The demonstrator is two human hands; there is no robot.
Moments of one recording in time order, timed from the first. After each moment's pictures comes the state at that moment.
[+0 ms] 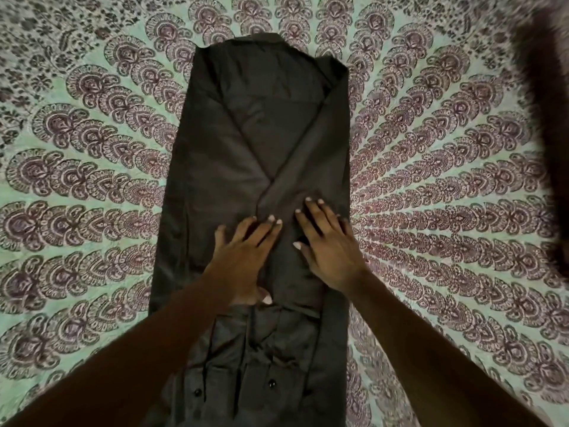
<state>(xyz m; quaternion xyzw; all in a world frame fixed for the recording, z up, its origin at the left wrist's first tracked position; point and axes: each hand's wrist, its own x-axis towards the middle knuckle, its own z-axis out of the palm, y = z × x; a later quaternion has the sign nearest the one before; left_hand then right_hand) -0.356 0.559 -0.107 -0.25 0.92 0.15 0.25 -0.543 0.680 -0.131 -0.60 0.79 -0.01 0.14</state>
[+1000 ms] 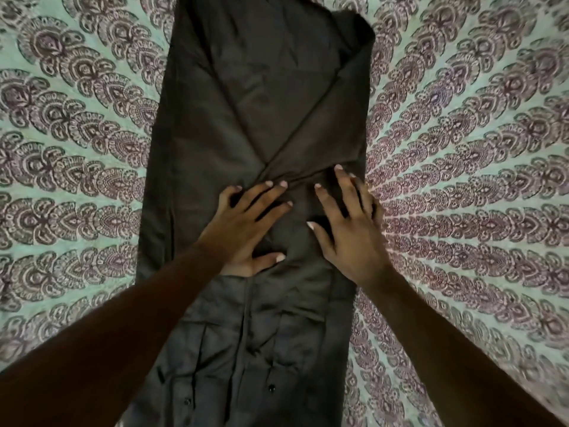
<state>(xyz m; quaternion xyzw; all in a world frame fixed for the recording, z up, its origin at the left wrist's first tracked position) -0.383 0.513 -0.155 -0.15 0.98 0.11 0.07 -0.581 0.666 -0.139 -0.56 0.82 -0.06 0.11</state>
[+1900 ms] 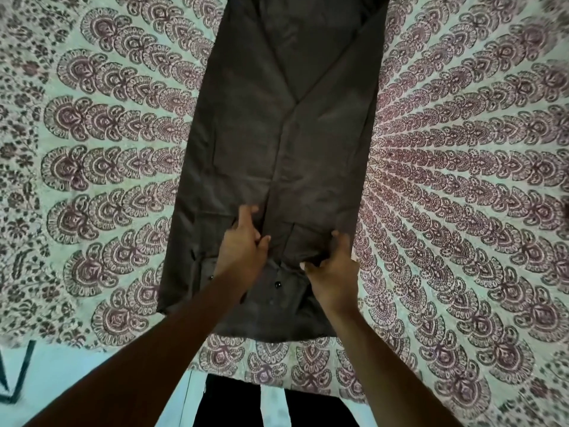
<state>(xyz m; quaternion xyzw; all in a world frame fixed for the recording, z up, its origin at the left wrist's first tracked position) -0.270 0.706 -0.106 -0.56 0.72 0.41 -0.06 -0.405 0.824 -0.100 -0.20 0.87 -0.27 0.36</state>
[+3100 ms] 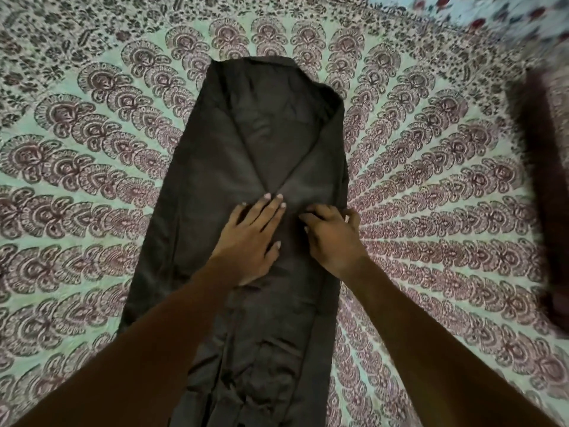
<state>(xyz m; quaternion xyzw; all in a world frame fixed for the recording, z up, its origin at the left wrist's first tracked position) -0.400 0.543 -0.146 -0.29 0.95 0.10 0.05 -0.586 0.638 -0.116 -0.61 0.78 -0.02 0.15</state>
